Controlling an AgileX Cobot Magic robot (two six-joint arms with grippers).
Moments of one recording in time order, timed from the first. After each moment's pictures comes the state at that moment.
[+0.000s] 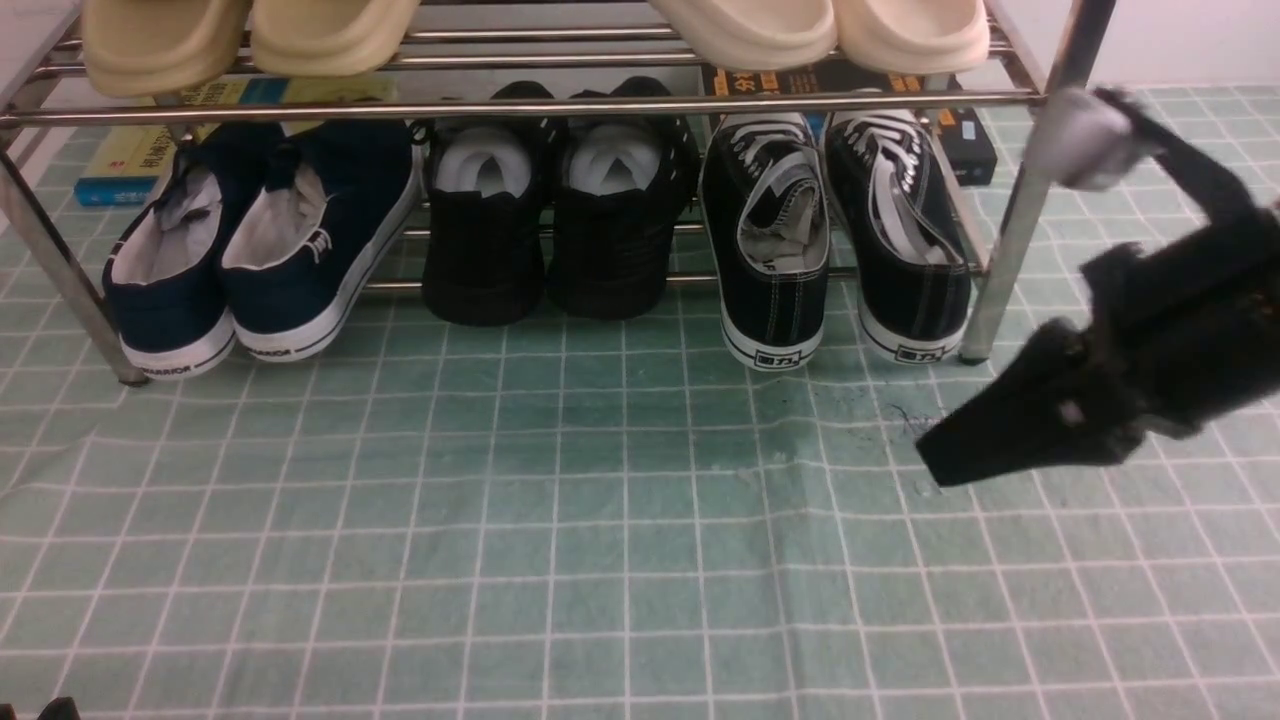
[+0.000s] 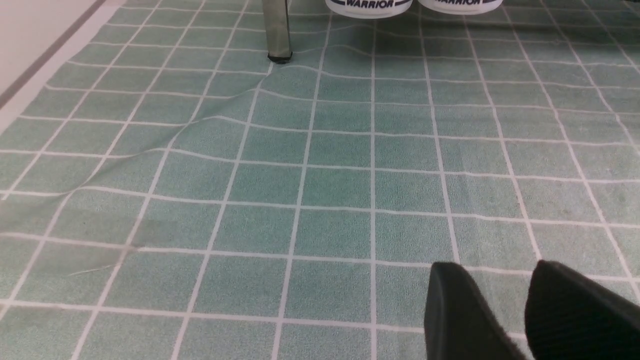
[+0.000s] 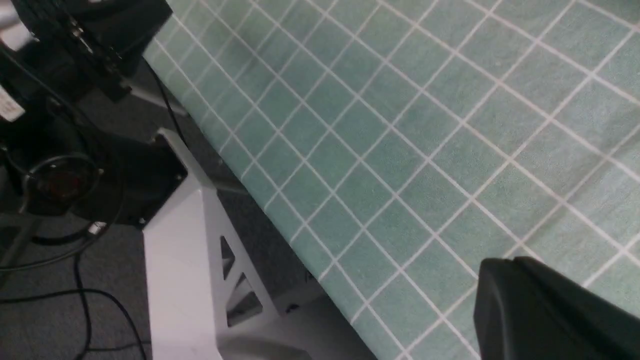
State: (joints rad) right arm 0.32 1.37 -1.18 0.77 1.15 -0.53; left arm -0.01 -0.01 0.02 0.16 0.37 -0.16
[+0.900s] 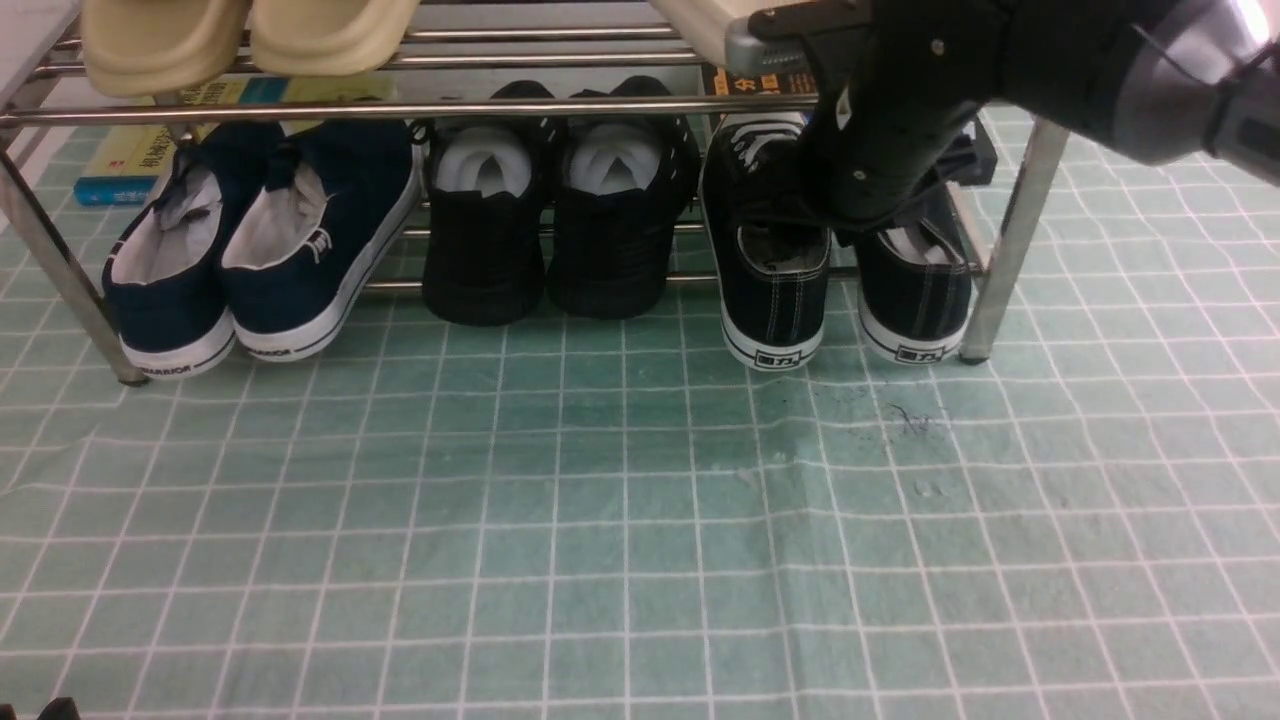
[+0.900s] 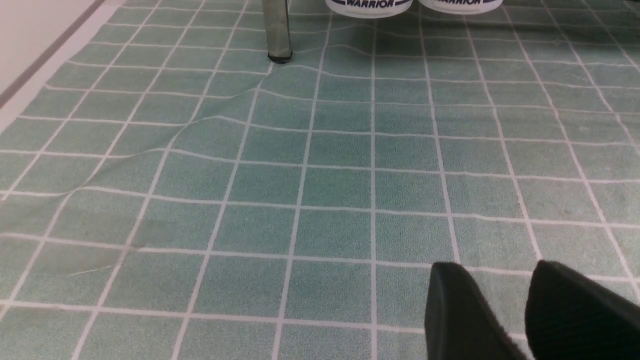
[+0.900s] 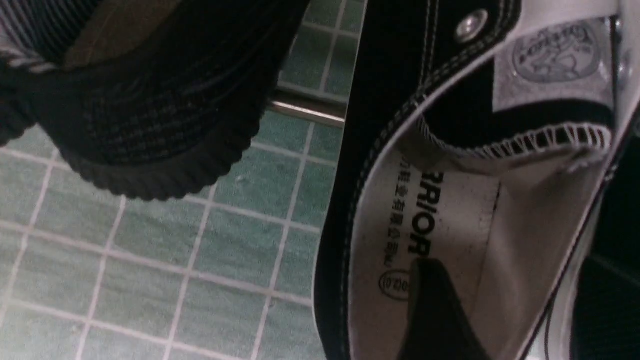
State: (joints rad) right arm 0.52 2.01 -1.86 -0.12 0.92 0.38; left arm -0.01 -0.01 0.02 0.16 0.37 -0.16
